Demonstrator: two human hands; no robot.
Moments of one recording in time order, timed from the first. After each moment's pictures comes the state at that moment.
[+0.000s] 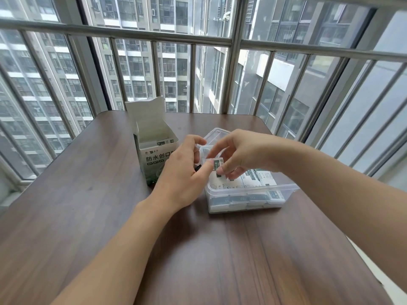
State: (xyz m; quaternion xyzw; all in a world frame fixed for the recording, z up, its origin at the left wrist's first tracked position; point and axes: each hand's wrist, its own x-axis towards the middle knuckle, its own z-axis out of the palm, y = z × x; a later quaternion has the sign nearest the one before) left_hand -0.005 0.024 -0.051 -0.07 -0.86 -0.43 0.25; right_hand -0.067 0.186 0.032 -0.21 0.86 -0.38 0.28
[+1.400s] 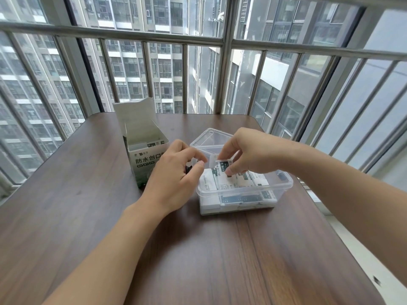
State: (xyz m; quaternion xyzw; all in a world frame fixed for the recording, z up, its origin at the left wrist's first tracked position) left_hand -0.003 0.025 -0.049 -0.08 -0.88 -0.41 0.24; right_hand -0.065 0.212 0.040 -0.26 0.94 -0.17 0.14
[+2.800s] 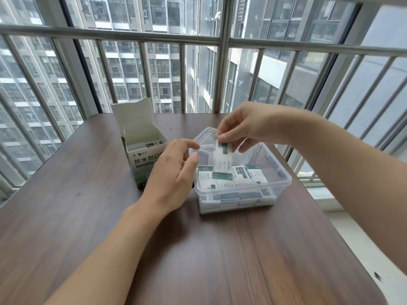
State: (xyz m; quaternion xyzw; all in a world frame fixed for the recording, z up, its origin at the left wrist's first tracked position) left_hand 0.000 0.026 -0.049 -0.07 -0.86 -0.44 0.24; right_hand -0.087 0.213 0.072 -0.21 0.88 -0.35 0.22
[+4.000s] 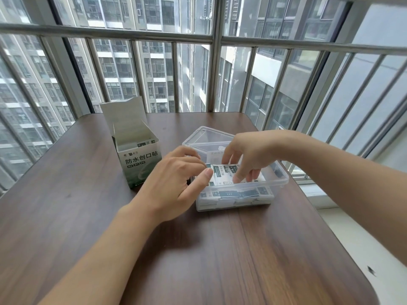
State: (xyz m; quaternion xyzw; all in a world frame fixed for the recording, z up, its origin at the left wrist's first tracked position) left_hand 0.005 0.028 -0.046 -0.26 -0.90 -0.26 0.23; right_hand -0.089 0.230 0.033 -0.23 0.93 -0.09 0.27
